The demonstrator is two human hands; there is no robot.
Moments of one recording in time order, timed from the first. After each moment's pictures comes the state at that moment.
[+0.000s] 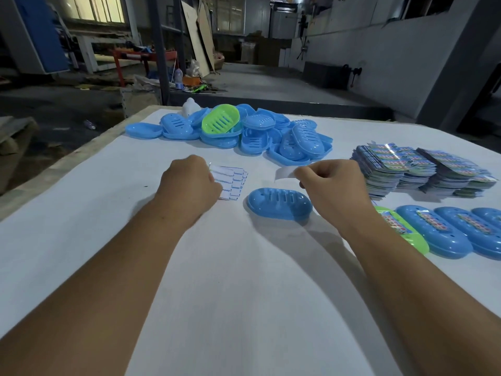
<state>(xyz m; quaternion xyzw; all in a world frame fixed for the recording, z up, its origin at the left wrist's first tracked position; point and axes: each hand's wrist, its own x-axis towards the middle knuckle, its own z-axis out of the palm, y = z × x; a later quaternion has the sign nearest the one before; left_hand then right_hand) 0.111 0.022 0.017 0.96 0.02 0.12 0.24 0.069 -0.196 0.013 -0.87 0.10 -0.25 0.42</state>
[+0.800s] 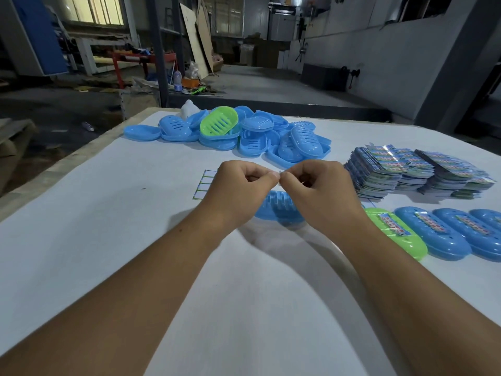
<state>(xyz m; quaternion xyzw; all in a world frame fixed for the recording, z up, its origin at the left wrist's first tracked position) 0.082 -0.031 0.015 0.79 -0.14 0.07 0.59 0.059 -0.184 0.014 -0.86 -0.03 -0.27 0.42</state>
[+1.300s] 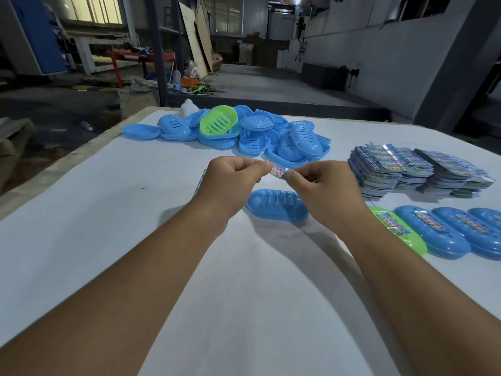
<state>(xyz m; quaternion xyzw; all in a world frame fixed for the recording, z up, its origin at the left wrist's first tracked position) 0.095 -0.028 0.017 0.75 -0.07 0.04 0.65 0.065 -0.190 0.017 -0.88 0.04 -0.24 0.40</state>
